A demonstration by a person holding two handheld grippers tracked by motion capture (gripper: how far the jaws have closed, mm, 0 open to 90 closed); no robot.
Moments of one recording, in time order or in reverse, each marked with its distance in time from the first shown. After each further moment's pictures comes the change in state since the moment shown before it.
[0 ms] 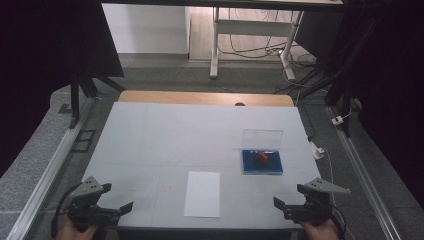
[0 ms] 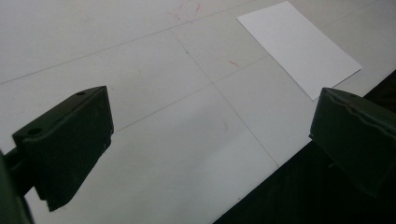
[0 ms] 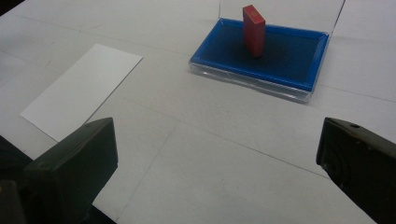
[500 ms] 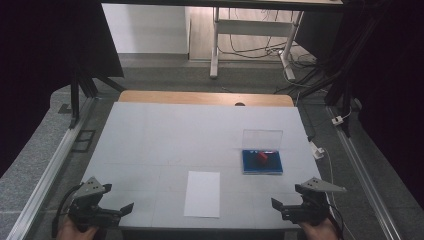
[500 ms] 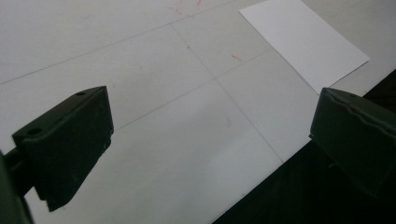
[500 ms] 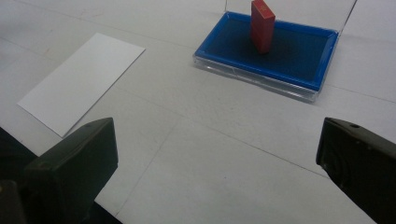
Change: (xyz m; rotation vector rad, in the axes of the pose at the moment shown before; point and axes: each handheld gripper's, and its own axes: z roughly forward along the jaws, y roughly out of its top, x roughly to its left) left arm -0.002 0.000 0.002 0.023 0.018 0.019; right arm 0.004 0.002 0.004 0.029 0.004 -0.033
